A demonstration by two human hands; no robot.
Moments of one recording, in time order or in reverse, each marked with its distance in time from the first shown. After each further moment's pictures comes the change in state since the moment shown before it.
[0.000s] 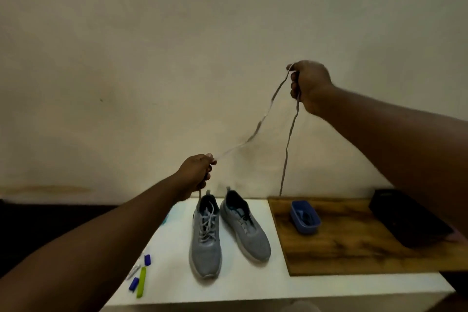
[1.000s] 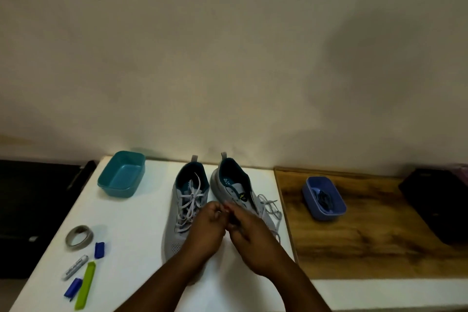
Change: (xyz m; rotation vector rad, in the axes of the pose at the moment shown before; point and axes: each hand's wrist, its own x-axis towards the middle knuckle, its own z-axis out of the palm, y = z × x) left_hand 0.079 -0.257 0.086 0.138 0.034 0.000; right_hand -0.134 0.447 0.022 -0.659 -0.694 -0.016
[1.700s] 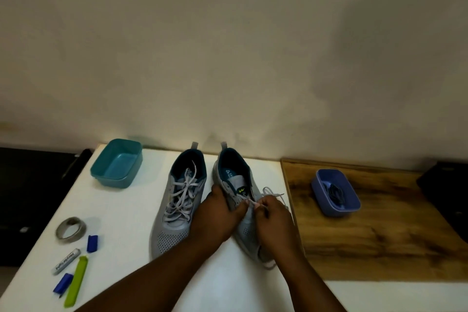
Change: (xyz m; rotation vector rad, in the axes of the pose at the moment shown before) left_hand 0.051 -0.031 0.029 0.608 0.112 0.016; right_hand 0.029 0.065 0.007 -0.018 0.393 0.354
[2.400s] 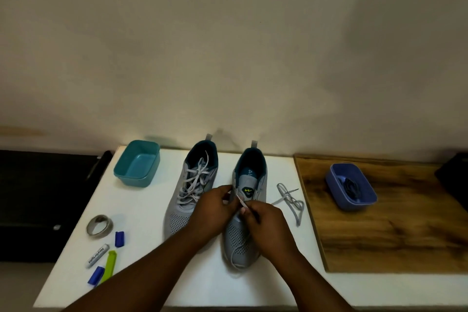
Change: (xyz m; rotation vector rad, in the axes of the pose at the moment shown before) left_hand -0.001 -0.033 -0.050 -0.207 -0.135 0.176; right_hand -0.028 -0.040 0.023 -0.021 -0.158 -0.166
